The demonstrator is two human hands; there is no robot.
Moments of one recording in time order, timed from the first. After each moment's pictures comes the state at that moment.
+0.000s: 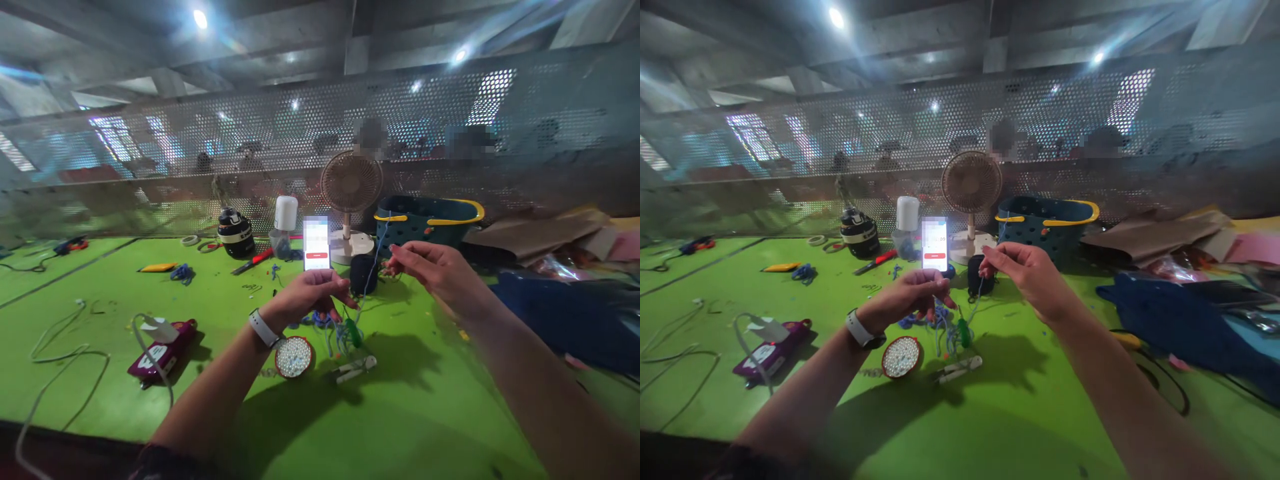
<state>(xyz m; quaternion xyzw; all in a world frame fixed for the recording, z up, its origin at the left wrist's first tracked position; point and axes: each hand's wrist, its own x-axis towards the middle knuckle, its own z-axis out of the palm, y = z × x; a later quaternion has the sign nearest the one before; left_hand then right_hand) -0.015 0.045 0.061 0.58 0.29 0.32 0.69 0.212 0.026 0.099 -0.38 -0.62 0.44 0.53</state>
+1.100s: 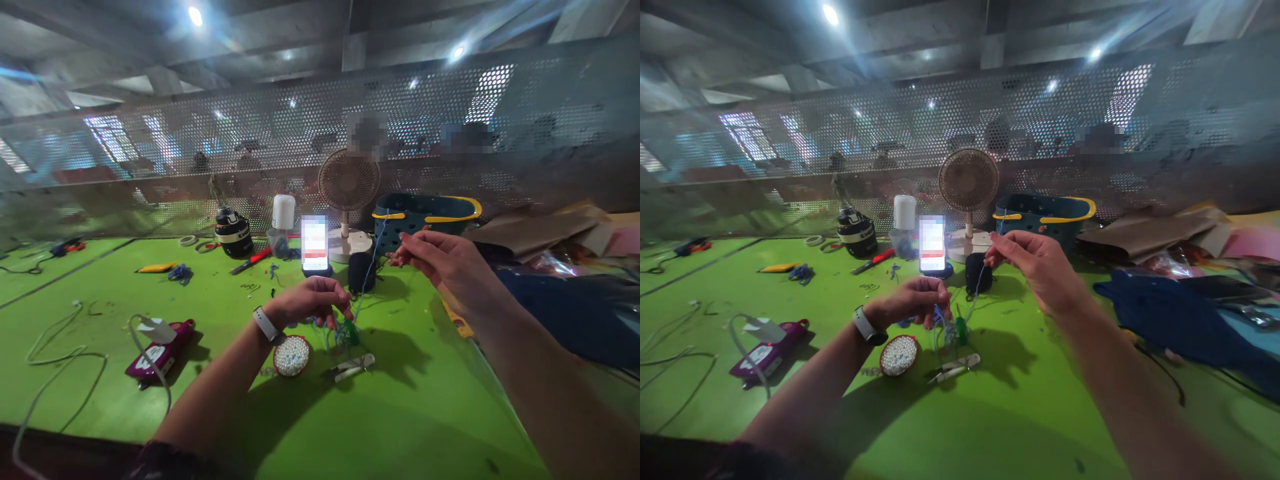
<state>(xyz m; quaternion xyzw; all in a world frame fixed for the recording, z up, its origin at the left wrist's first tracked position) -0.018 0.057 0.042 0.60 0.28 0.23 0.71 0.222 0.024 0.106 -0.37 -0.60 0.41 0.57</state>
